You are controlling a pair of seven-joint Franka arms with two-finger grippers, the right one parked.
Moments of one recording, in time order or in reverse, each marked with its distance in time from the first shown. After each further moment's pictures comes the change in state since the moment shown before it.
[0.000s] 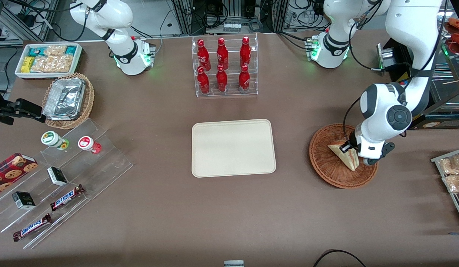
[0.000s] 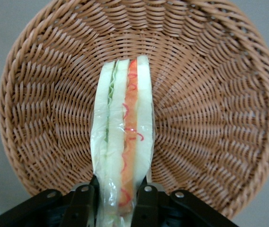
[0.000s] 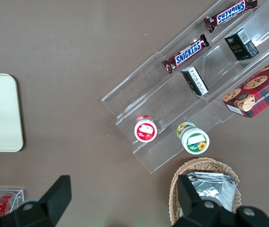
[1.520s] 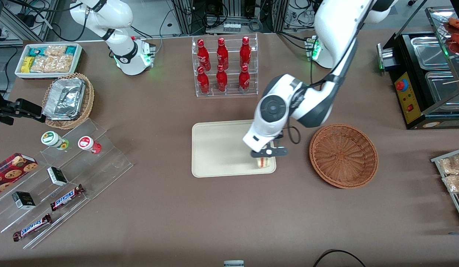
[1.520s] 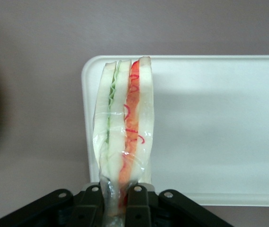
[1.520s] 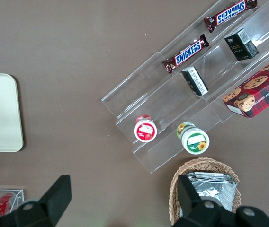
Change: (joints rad) arm -0.537 0.290 -0.055 0.606 0.000 -0.326 -0.033
